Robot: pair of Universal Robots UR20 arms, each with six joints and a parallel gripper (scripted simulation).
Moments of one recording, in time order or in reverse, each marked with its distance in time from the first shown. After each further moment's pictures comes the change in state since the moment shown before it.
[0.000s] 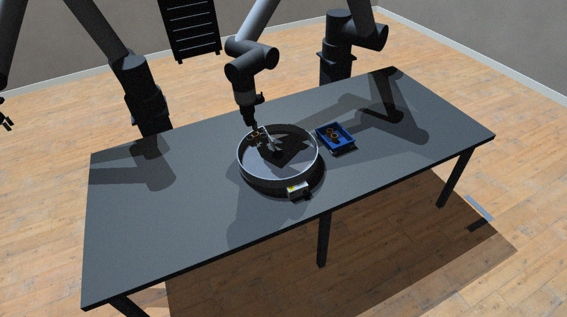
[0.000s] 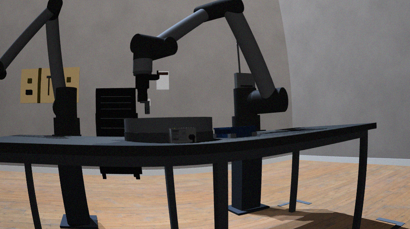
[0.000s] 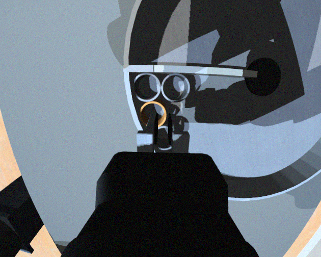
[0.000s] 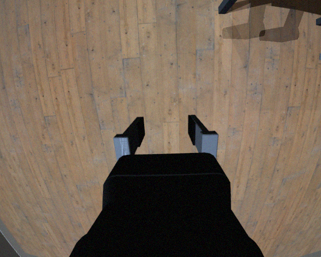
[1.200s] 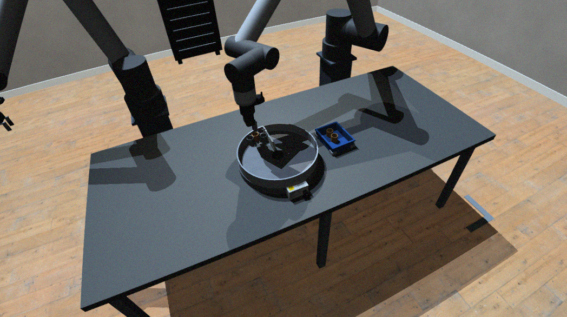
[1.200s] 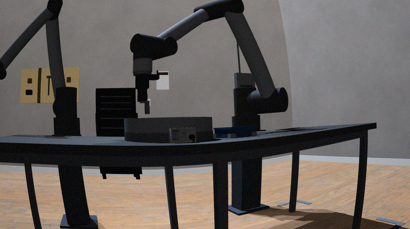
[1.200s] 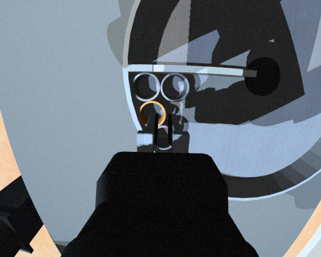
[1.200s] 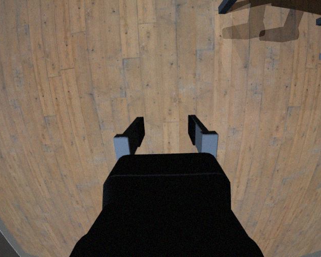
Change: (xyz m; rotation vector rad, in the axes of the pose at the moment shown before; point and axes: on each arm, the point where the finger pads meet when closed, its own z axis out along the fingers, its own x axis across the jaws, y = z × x) left arm 0.001 0.001 0.000 0.000 0.000 0.000; right arm 0.000 0.000 0.000 0.000 0.000 0.000
